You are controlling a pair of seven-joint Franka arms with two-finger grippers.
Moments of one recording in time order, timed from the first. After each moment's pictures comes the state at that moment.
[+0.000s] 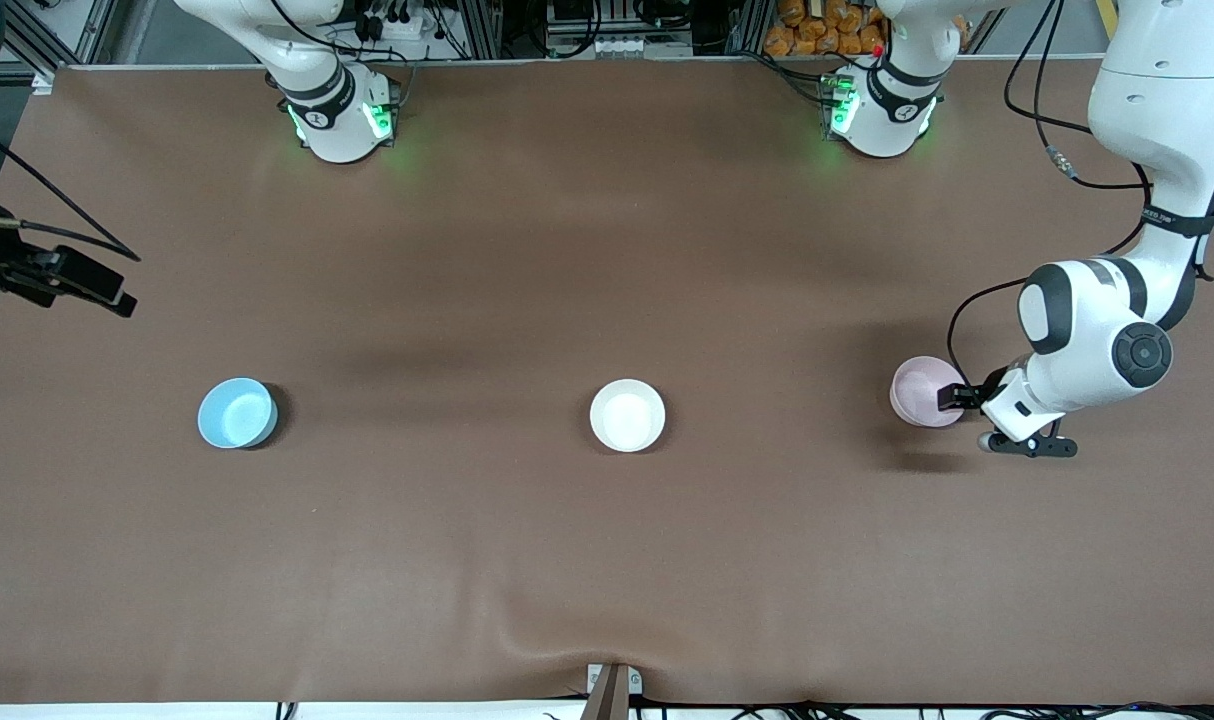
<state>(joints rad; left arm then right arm) 0.16 0.50 -0.09 -1.99 0.00 2.39 0.16 -0.09 0.07 0.06 -1.52 0.07 1.61 0.14</state>
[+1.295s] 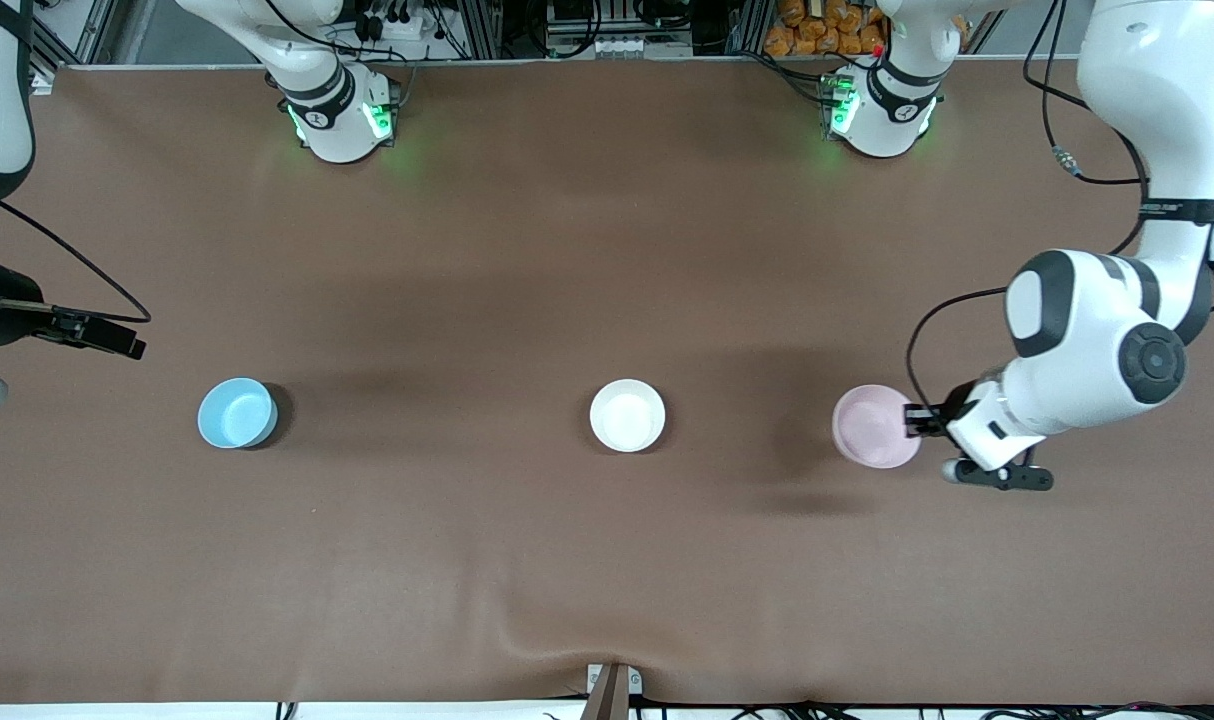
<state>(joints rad) 0.08 0.47 -0.27 -1.67 -0.07 2.11 -0.06 -0.12 0.19 0.05 -1.52 0.00 1.62 0.14</state>
